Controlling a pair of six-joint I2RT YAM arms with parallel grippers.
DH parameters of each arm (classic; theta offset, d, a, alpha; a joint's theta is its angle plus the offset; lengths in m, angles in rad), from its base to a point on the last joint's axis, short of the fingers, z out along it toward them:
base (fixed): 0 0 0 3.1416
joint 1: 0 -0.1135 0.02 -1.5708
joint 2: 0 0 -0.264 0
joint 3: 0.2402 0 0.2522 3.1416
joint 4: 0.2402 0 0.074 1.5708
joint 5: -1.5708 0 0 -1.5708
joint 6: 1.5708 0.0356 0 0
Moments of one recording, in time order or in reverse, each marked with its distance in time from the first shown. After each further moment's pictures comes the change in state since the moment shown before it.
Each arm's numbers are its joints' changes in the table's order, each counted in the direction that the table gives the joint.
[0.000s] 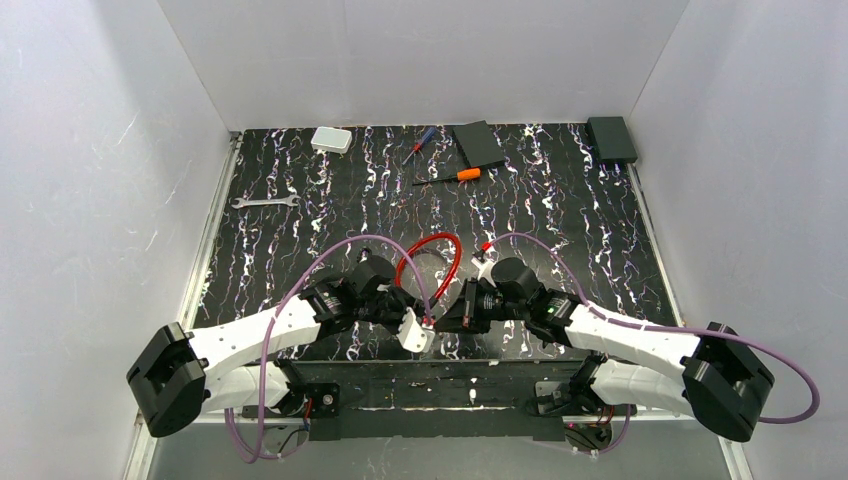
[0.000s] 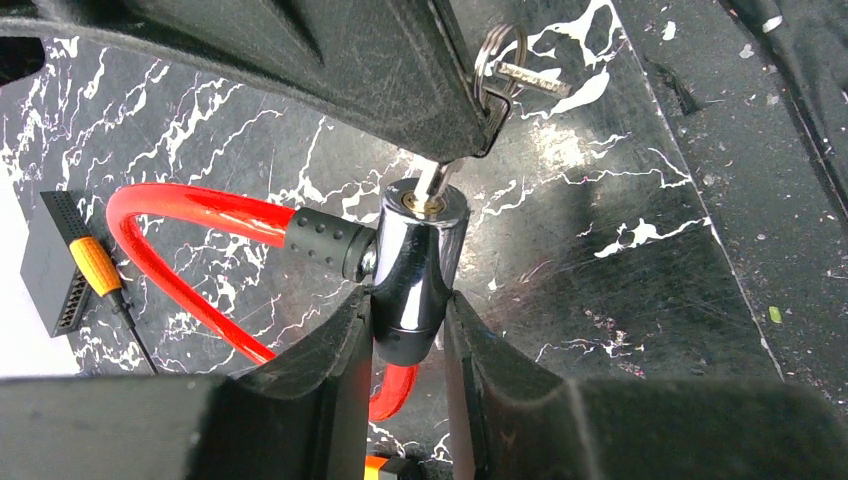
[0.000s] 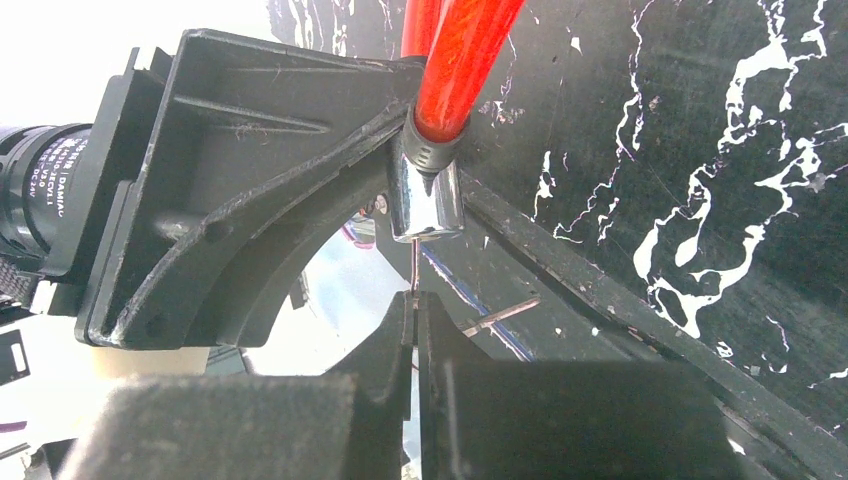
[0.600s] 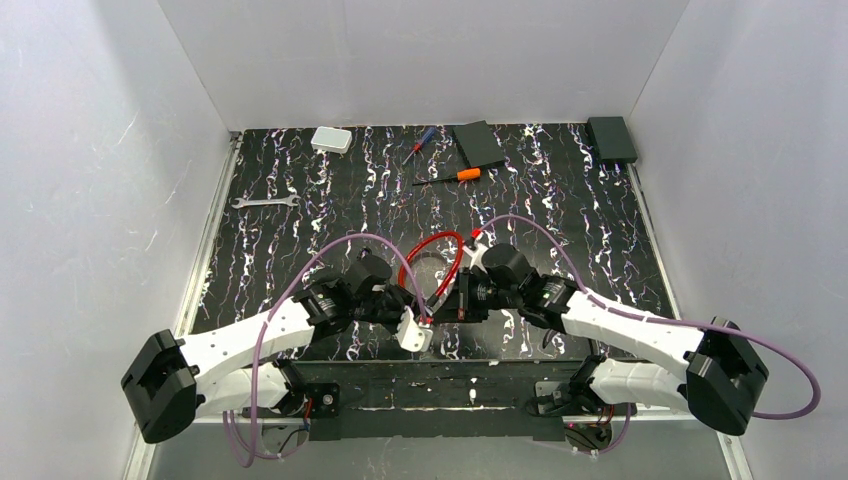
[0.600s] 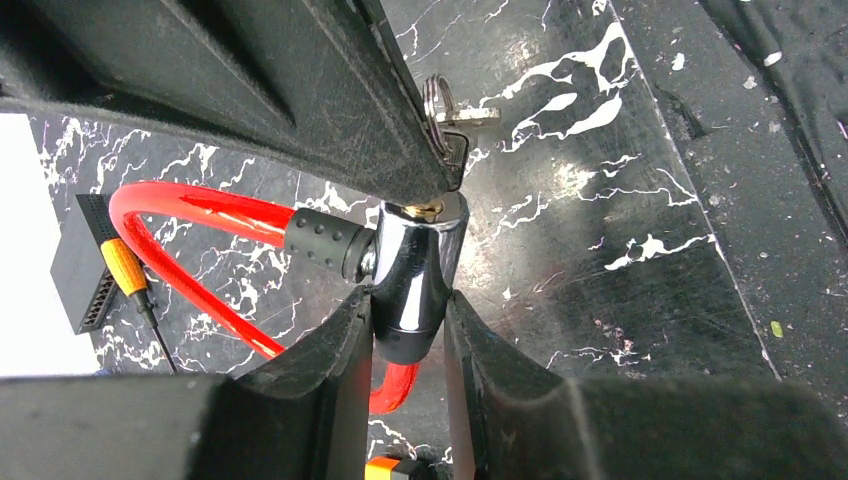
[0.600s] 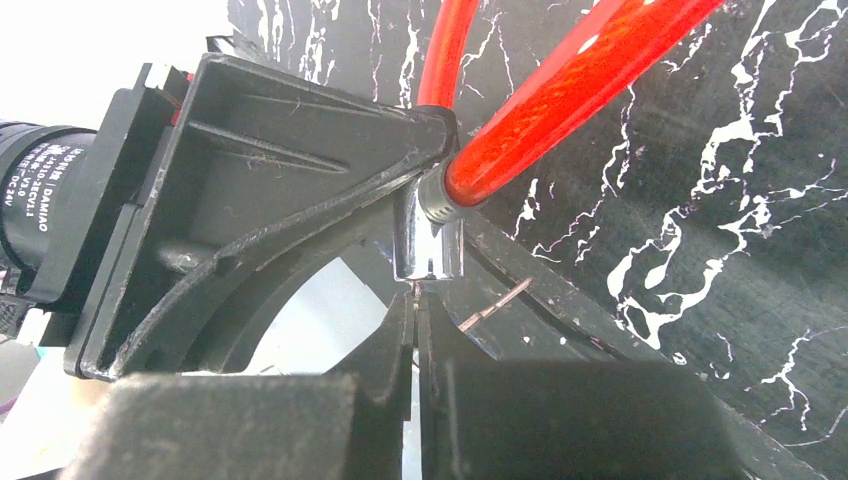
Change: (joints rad) left arm 0.001 0.045 -0.003 -0.011 -0.023 -0.026; right arm -0.006 -0.041 0.163 0.188 -0.044 -0.178
